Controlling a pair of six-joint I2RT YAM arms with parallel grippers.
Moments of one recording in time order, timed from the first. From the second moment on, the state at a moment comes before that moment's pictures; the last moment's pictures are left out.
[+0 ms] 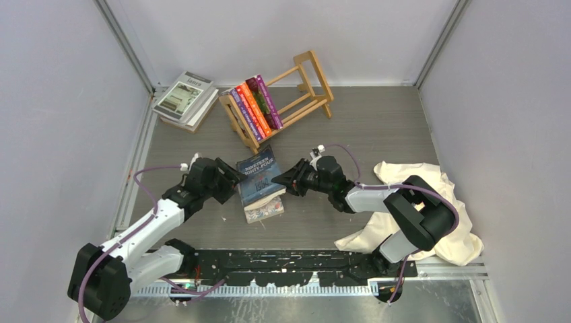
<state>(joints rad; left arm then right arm) -0.46 0.98 0.52 -0.27 -0.02 -1.24 0.68 1.53 0.53 0.66 -0.37 1.43</state>
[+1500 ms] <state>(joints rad) -0.46 0.94 0.41 -0.10 -0.13 -1.52 0.77 1.65 0.47 0.97 -0.35 1.74</state>
